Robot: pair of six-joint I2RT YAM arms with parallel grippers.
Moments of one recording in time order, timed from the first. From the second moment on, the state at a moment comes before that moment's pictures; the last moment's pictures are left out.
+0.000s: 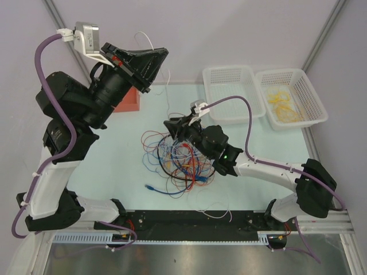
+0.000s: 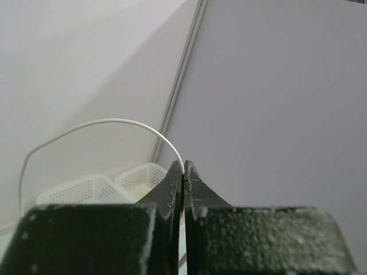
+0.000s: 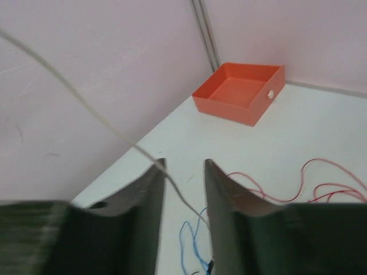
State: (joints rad) left arm -0.90 1.28 2.08 -0.38 -0.15 -0.29; right arm 1.02 1.45 0.99 0.60 0.24 0.32
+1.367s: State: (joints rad) left arm -0.75 0.73 0.95 -0.13 -0.49 -0.46; right arm 0.95 1.15 1.75 -0.33 0.49 0.09
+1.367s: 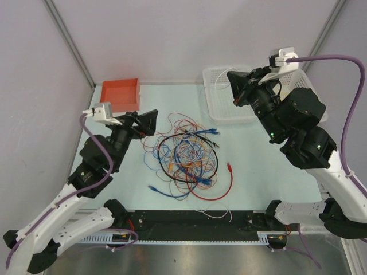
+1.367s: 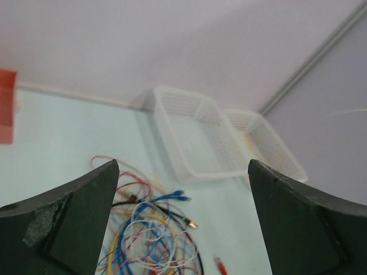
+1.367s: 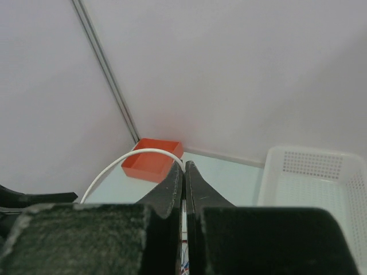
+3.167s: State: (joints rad) left arm -0.91 1.12 1.01 0.48 0.18 -0.19; right arm 1.03 1.08 1.63 -0.53 0.49 0.25
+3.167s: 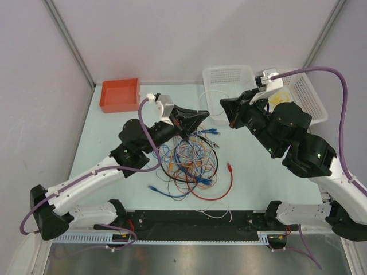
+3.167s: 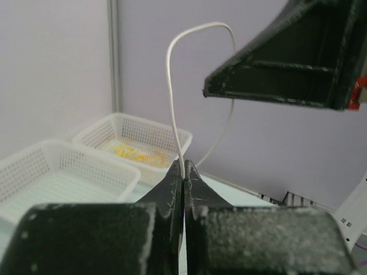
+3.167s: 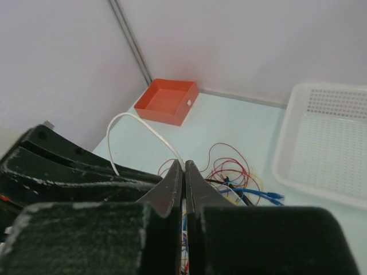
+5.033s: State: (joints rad) left arm -0.28 1.96 2.21 0.28 -0.81 -0.05; right arm 0.90 0.78 0.88 -0.43 0.38 0.48
